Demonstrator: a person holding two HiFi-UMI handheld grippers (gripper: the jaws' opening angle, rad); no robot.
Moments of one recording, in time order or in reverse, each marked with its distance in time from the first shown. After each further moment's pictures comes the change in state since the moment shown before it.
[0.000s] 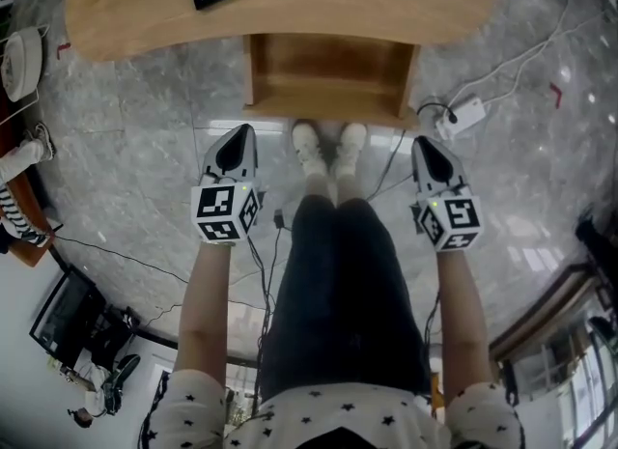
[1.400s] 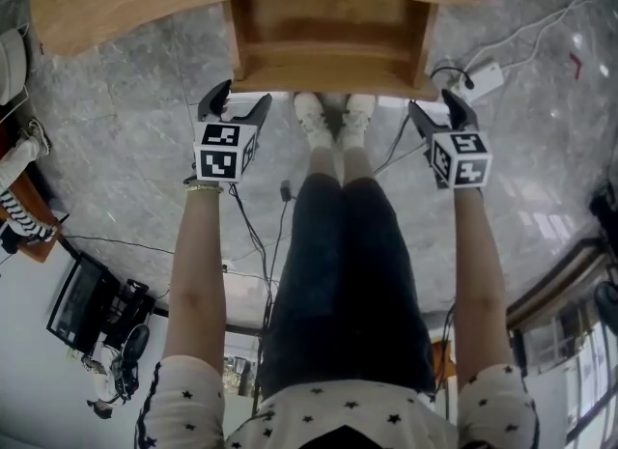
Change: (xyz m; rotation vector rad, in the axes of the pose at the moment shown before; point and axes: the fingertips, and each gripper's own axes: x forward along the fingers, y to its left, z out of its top) left arm 0.090 0.030 -0.093 0.208 0.337 -0.095; right arm 0.082 -0.052 -0.100 -0.023 0.305 -0.025
